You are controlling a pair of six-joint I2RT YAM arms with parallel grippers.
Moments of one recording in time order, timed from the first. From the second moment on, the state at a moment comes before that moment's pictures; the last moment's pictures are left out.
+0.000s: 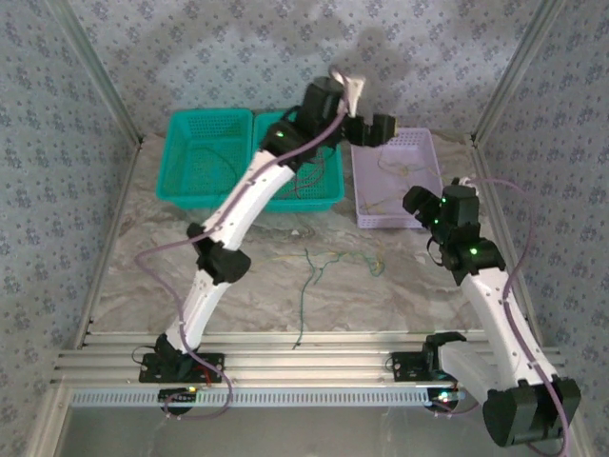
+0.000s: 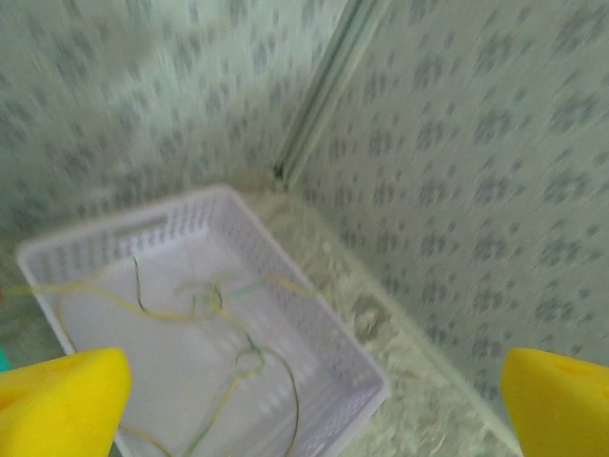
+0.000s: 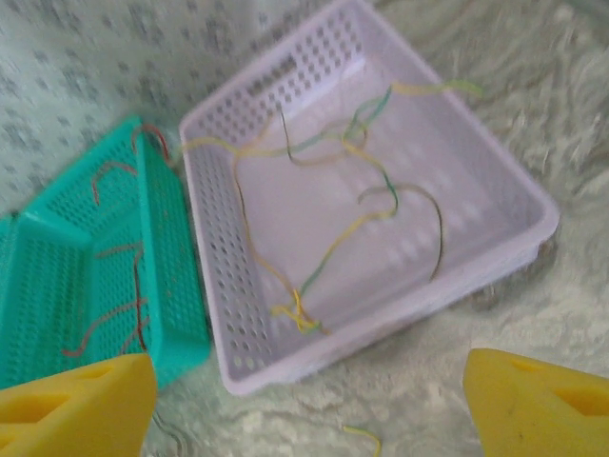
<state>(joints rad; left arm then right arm) -0.77 2.32 2.84 -0.82 0.15 -0.39 0.14 0.94 0.86 -0.47 0.09 0.66</state>
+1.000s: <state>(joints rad) -0.75 1.31 1.21 -0.72 0.07 -0.51 0.55 1.35 0.69 -0.37 -0.04 0.55</state>
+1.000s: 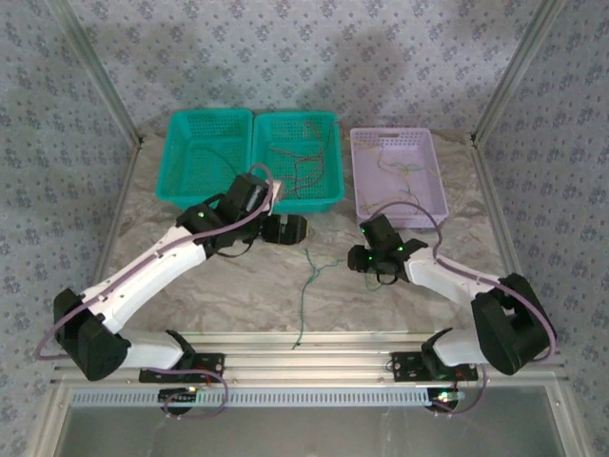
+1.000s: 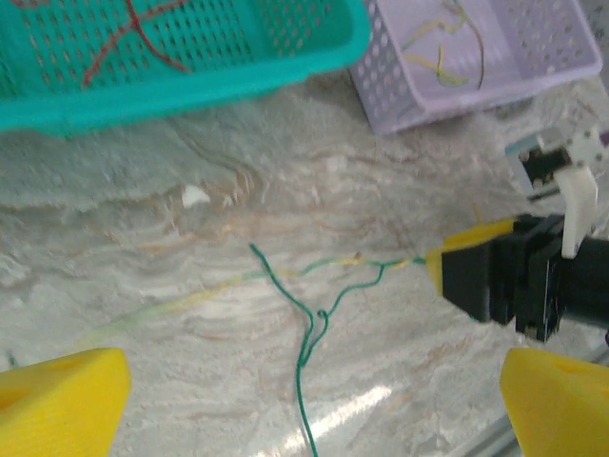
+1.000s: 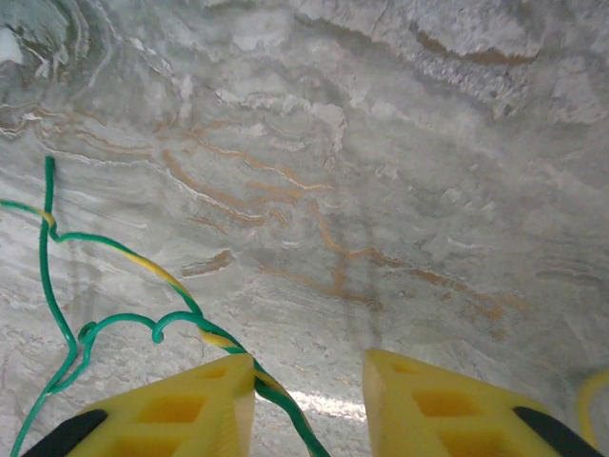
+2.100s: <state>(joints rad) -0.75 1.29 0.96 -0.45 0.28 -0.69 0.51 1.15 0.90 -0.44 -0.42 0.41</state>
